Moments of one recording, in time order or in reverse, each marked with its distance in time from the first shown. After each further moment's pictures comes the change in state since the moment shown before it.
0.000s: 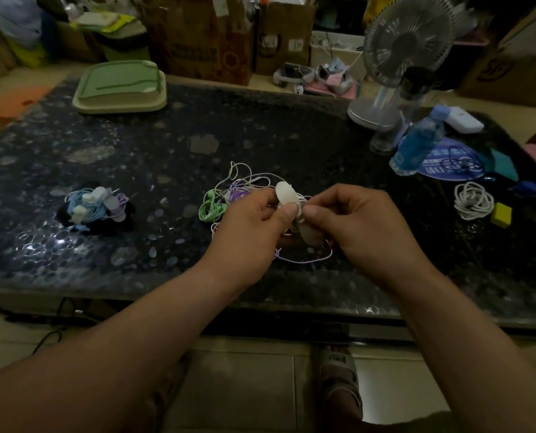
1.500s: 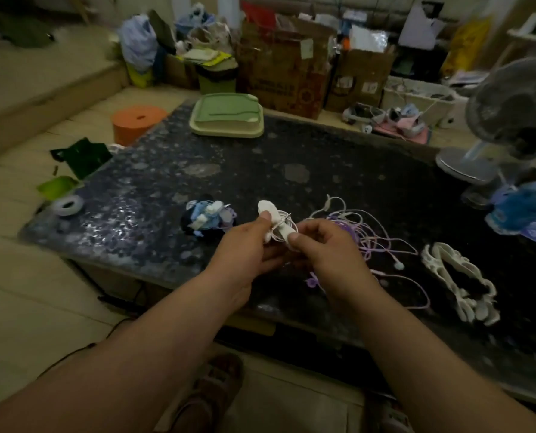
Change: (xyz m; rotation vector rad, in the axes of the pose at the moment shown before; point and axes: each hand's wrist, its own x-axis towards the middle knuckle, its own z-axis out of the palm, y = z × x) left_hand -0.029 0.001 -0.144 -0.395 0.374 -0.338; right_hand 0.025 -0.038 0.173 0.275 -0.186 0.187
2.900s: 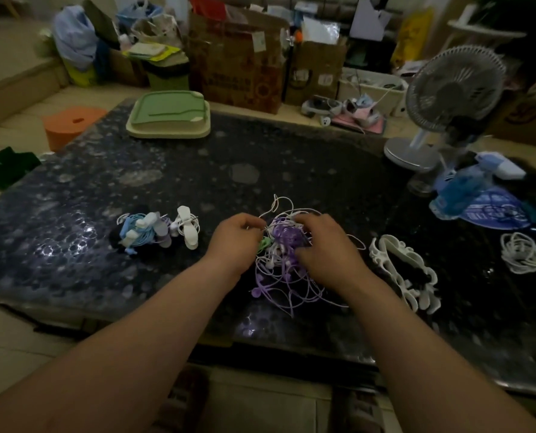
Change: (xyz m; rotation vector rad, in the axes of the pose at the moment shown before) left_hand 0.080 -0.029 0.063 0.556 0.050 0.123; right_hand 0.064 0.033 -0.104 -0.969 0.129 -0.199
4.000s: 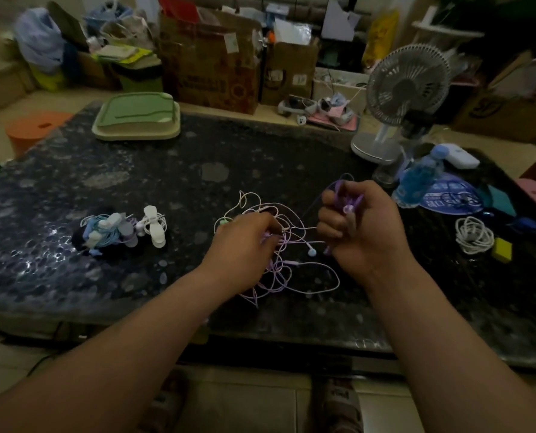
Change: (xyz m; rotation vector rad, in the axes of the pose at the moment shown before) left_hand -0.040 0.019 0.041 0.623 -0.137 0.573; right_hand -0.054 0.001 -0.094 1.684 0.079 0.270
